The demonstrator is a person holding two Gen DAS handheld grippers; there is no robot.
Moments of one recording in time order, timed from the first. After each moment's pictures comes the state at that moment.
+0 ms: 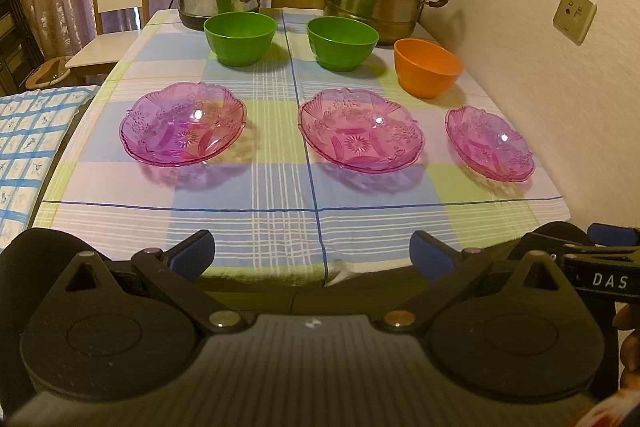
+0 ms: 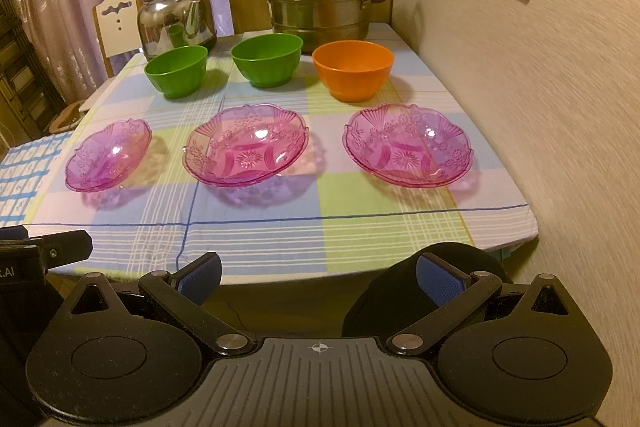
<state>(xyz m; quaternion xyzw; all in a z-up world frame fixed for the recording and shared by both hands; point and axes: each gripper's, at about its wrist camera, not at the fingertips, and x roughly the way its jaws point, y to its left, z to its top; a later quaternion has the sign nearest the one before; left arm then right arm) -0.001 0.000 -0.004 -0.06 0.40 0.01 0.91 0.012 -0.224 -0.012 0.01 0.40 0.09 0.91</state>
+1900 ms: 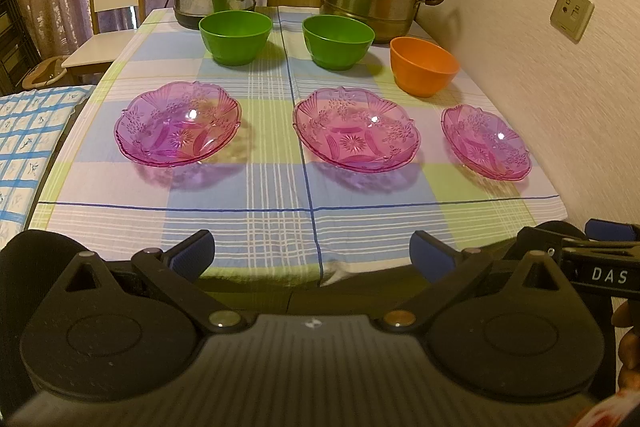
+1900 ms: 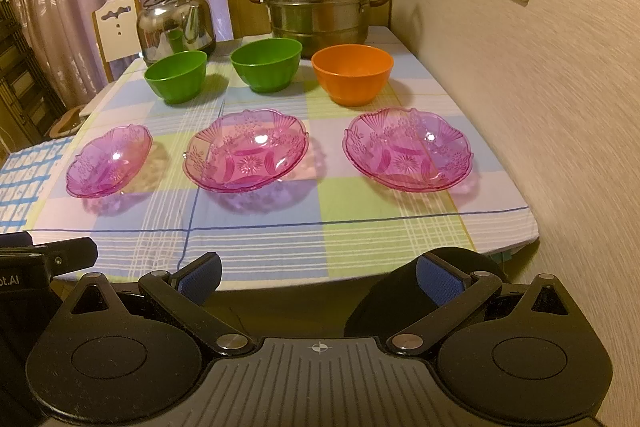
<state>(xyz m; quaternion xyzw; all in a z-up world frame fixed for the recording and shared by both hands) -0.001 -0.002 -0.004 -0.06 0.41 0.00 0.91 0.012 -0.224 -0.010 0.01 0.40 0.09 0.91</state>
